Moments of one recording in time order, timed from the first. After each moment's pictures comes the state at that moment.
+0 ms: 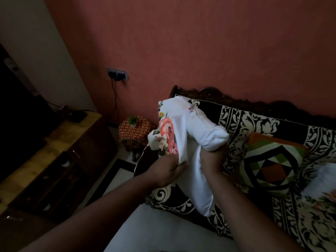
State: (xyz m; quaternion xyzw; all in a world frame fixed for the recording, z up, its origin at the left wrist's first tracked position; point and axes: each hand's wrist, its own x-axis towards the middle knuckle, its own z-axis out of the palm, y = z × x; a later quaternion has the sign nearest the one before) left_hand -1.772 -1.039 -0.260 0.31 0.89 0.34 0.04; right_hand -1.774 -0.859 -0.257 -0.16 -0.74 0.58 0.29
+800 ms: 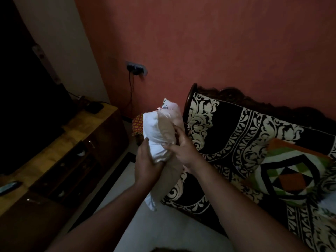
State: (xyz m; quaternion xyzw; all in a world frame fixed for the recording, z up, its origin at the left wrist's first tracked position) left_hand -1.768 -1.153 -0.297 -0.04 0.86 0.49 -0.12; right_hand -1.809 -1.009 -0.253 0.05 -0.67 0.73 -0.10
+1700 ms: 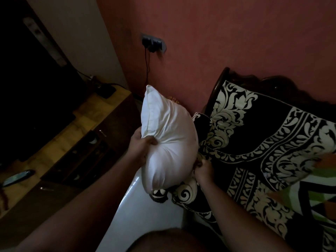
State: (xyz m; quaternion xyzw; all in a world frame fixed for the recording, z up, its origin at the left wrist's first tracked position) left_hand -1.963 -1.197 -0.320 -0.27 0.63 0.72 0.01; right_hand -1.940 -0.974 -0.463 -0.27 -0.83 0.46 -0.15
